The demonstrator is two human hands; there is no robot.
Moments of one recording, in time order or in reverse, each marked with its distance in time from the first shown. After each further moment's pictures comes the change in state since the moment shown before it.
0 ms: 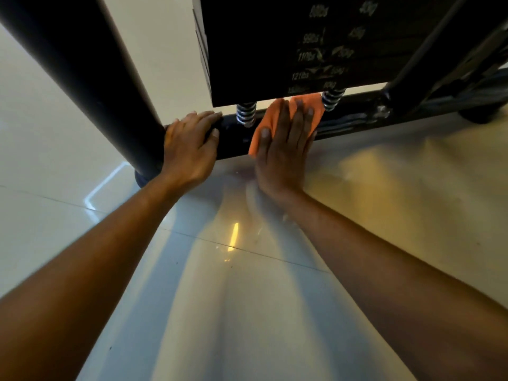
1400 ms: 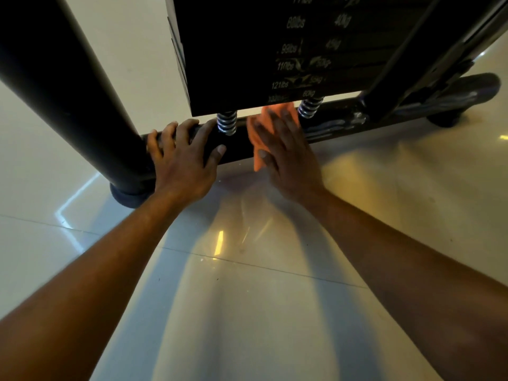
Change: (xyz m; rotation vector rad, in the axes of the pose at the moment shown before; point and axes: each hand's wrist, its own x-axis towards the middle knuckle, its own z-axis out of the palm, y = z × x) left_hand -0.004 0.016 0.024 0.196 0.041 0.011; right_hand 0.030 0.080 -0.024 -0.024 -0.037 -0.579
